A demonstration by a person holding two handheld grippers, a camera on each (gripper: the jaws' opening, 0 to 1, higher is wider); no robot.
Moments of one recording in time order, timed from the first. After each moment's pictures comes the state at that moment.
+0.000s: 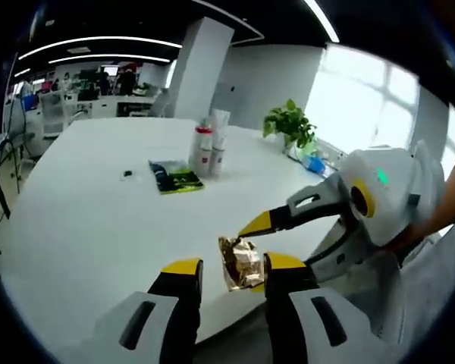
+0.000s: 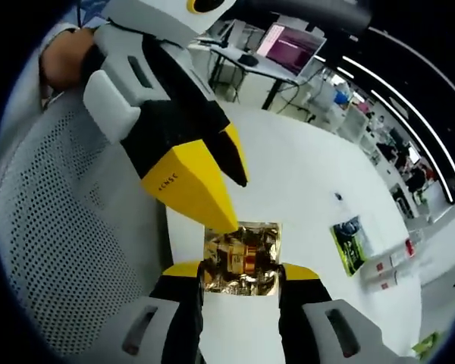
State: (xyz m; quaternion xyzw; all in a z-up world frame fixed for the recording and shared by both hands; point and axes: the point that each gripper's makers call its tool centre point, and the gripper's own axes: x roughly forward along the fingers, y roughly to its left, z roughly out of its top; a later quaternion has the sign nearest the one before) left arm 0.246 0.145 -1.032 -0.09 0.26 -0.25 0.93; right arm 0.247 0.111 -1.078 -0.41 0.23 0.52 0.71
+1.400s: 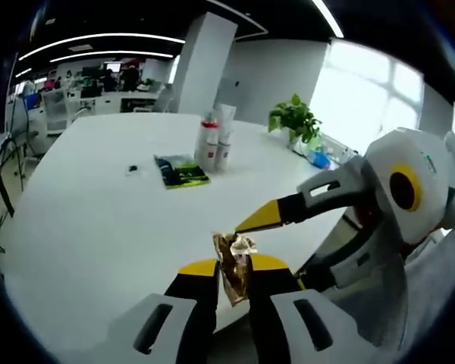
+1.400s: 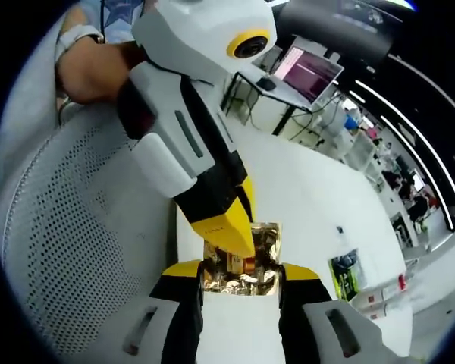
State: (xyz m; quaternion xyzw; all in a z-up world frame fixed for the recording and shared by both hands) left arm 0.246 0.152 -1.038 -0.08 0.28 -0.24 0.93; right arm 0.231 0.138 -1.055 -0.42 0.17 0.56 0.69
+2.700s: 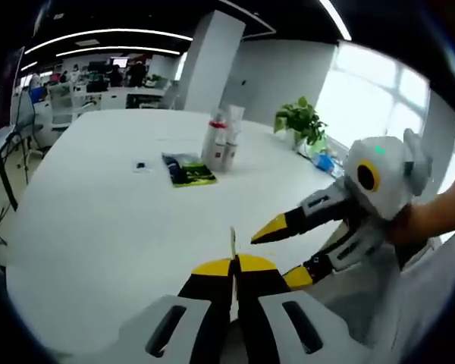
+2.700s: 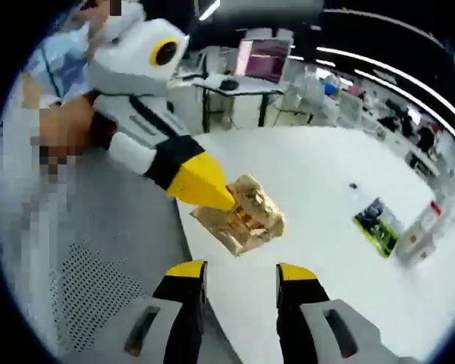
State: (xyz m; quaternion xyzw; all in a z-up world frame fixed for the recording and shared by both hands) left arm 0.244 0.161 -1.030 -0.11 0.29 -0.24 0.92; right arm 0.237 0.122 -1.069 -0.16 0.32 0.56 0.74
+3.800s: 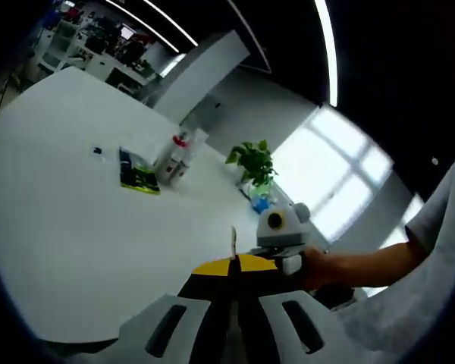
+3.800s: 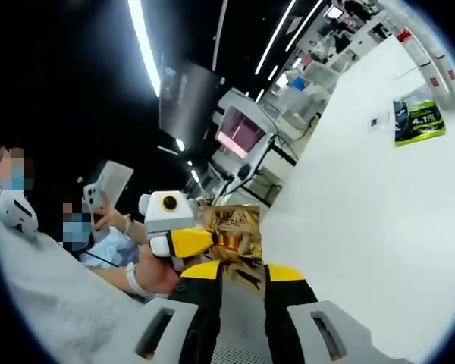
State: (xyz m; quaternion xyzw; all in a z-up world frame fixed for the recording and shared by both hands) left arm 0.233 0.137 -0.980 -0.32 0.25 -0.34 0.85; right arm 0.216 0.128 -1.007 0.28 0.37 0.61 0.64
